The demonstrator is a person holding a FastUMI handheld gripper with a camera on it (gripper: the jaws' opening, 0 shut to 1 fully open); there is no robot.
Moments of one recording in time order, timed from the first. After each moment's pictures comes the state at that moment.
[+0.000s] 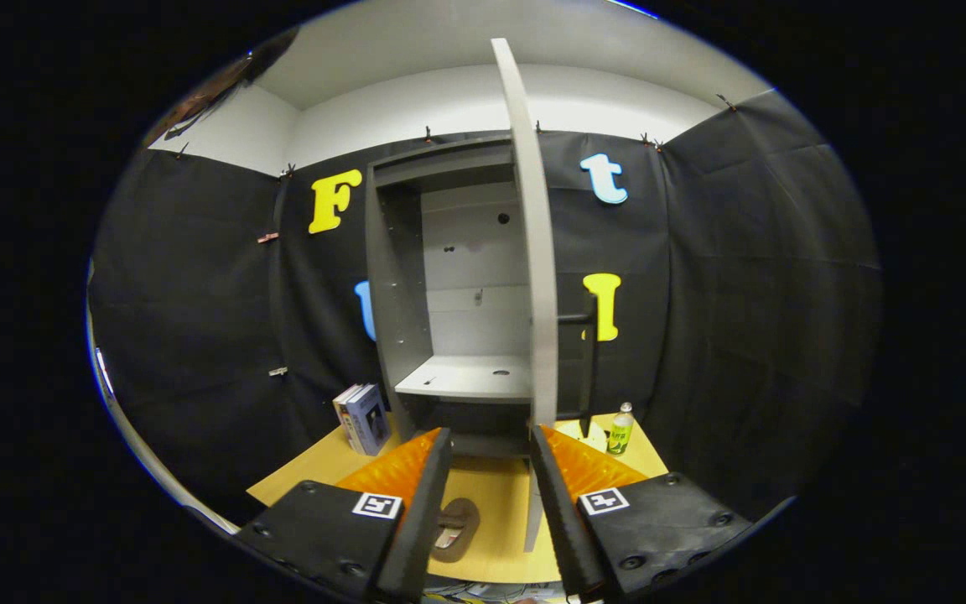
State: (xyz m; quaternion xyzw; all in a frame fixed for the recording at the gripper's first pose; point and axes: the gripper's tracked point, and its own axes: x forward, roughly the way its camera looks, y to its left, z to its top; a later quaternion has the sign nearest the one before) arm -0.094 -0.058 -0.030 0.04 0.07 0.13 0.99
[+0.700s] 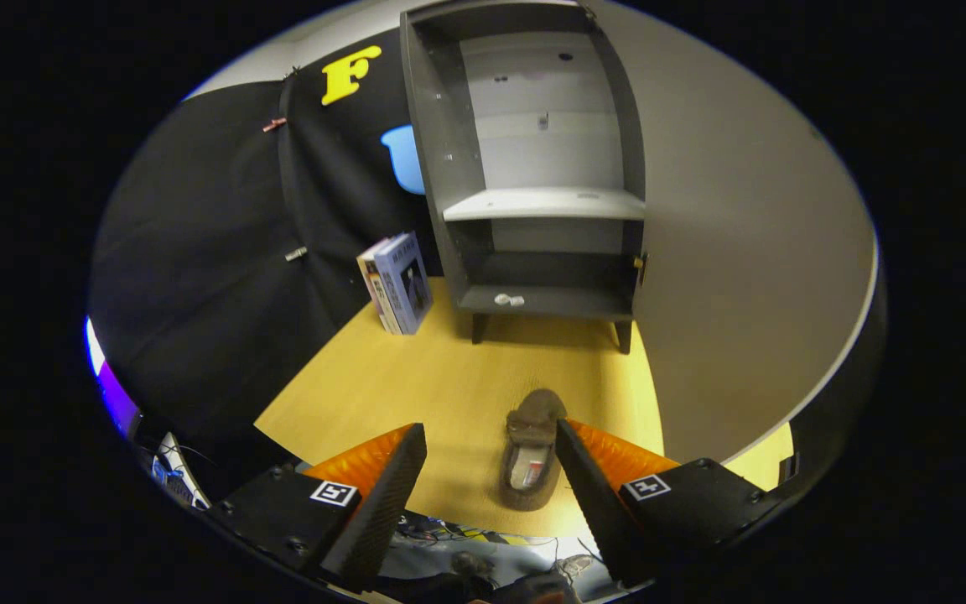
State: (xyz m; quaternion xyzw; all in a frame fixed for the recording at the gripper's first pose) arm -0.054 0.063 -0.300 0.02 0.32 0.16 0.93
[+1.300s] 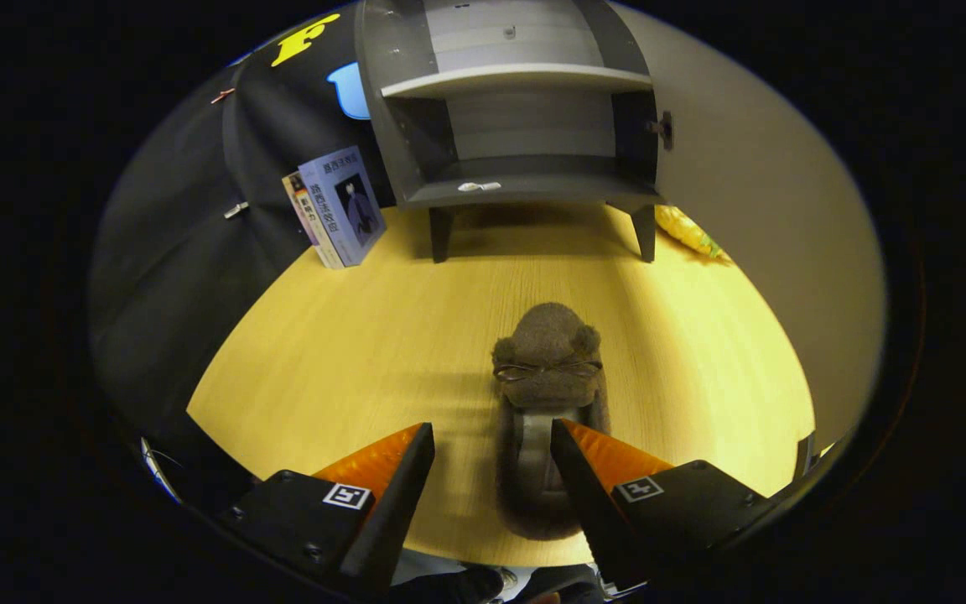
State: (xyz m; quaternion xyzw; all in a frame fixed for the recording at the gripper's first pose) arm 0.007 0.078 -0.477 0.02 0.38 0.10 0.92
